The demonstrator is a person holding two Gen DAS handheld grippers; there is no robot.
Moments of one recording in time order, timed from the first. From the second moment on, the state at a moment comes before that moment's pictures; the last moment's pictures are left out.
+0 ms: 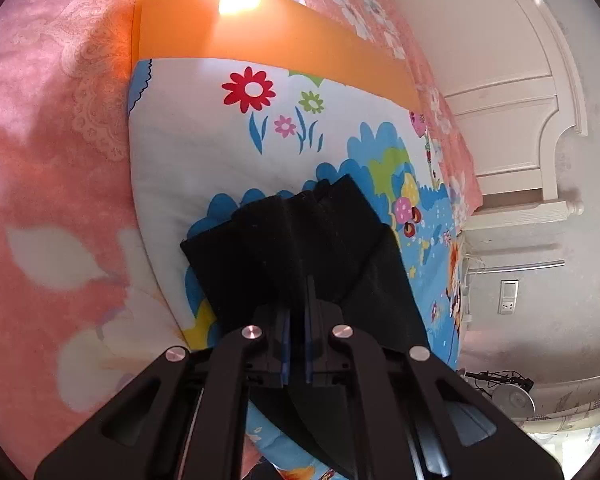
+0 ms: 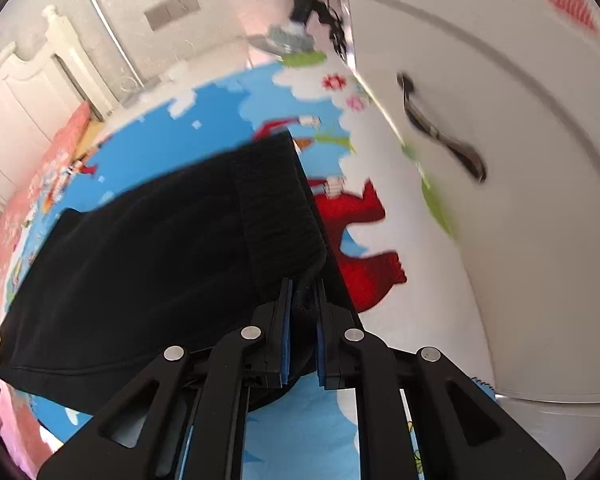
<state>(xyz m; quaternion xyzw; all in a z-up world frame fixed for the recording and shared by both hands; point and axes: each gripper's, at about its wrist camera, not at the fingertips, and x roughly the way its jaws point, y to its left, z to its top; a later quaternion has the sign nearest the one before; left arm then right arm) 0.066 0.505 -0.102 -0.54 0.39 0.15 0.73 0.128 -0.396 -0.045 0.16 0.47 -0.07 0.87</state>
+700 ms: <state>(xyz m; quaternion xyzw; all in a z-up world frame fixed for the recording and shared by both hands) 0.070 0.501 -0.092 -0.50 0.38 0.16 0.76 0.123 -0.392 -0.093 0.13 0.50 -0.09 0.85</state>
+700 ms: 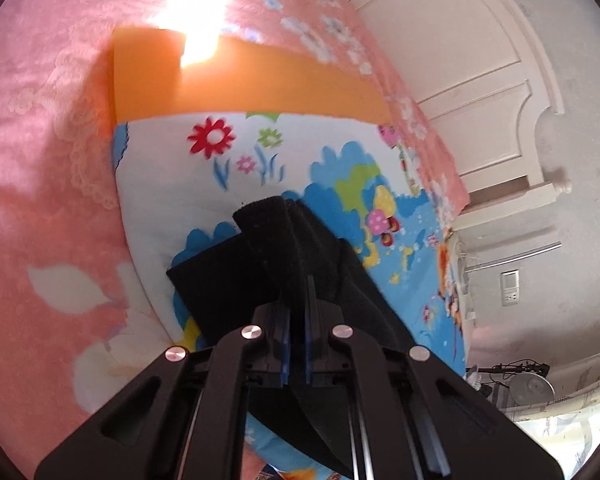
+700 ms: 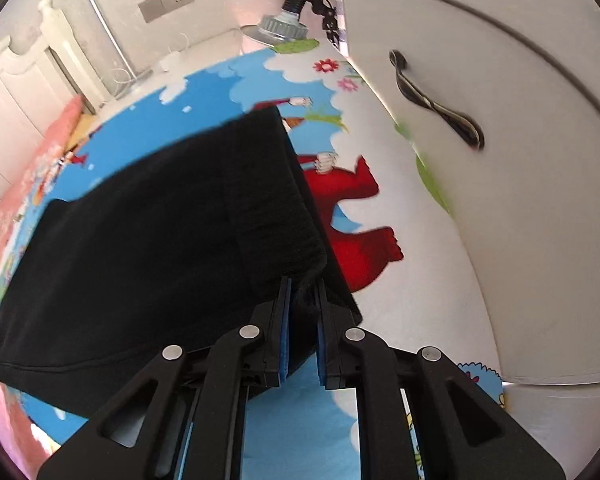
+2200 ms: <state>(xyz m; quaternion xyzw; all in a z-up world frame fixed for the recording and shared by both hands) 0.172 0.426 -0.090 -0.01 0.41 0.14 0.90 0.223 0.191 -0.110 -0.20 0.37 0.27 0.87</state>
